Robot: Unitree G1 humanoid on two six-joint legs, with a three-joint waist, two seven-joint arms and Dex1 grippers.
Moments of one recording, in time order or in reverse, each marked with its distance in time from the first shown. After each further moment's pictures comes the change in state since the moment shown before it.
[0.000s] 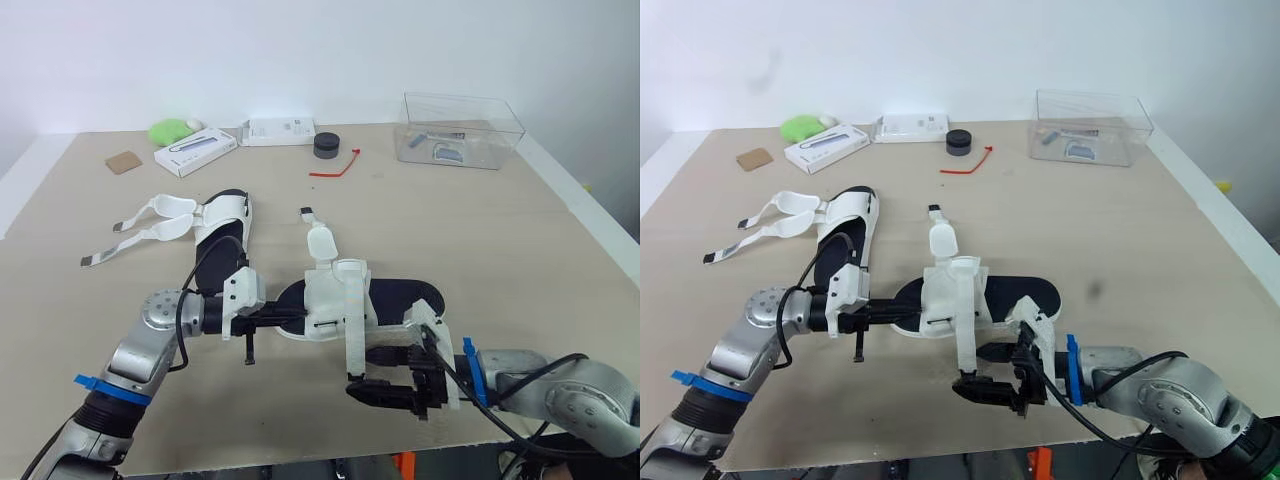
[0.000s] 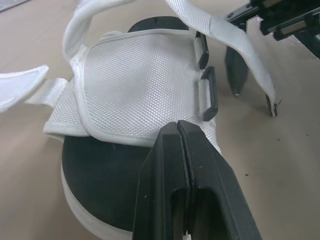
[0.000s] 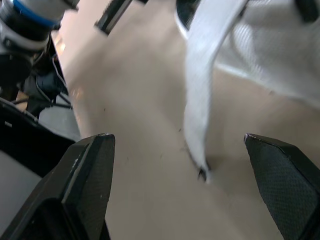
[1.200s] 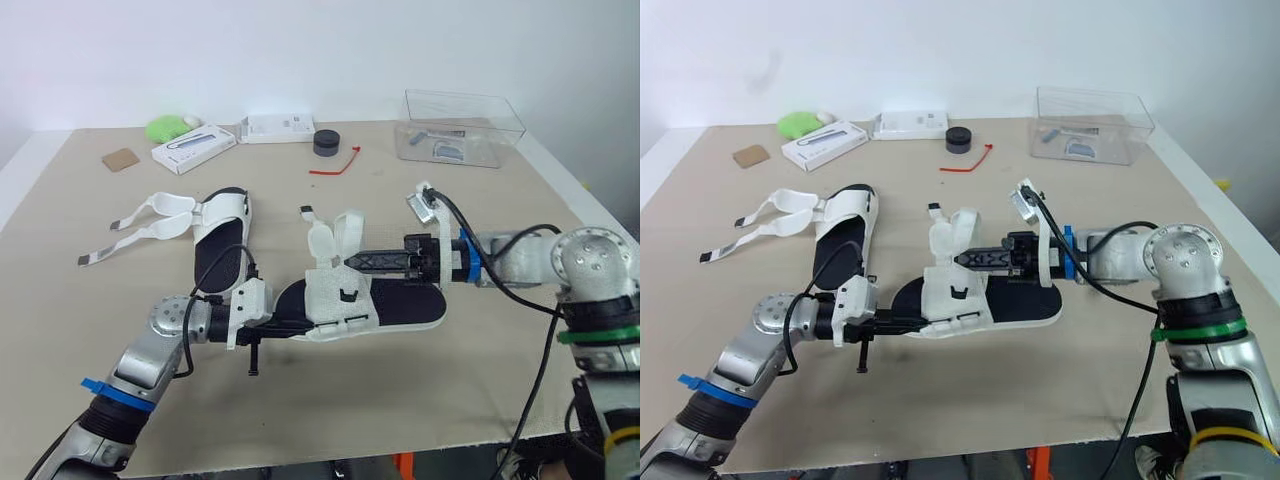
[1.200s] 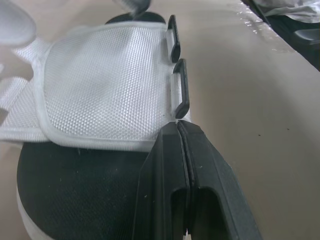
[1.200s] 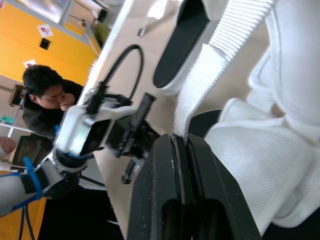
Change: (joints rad) left arm 0.006 -0.009 -0.044 0.004 0.021 -0.039 -0.030; right arm -0.682 0.261 -0.159 0.613 0.380 0.634 -0.298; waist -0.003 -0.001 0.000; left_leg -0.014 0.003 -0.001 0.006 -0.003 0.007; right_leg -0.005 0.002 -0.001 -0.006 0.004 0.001
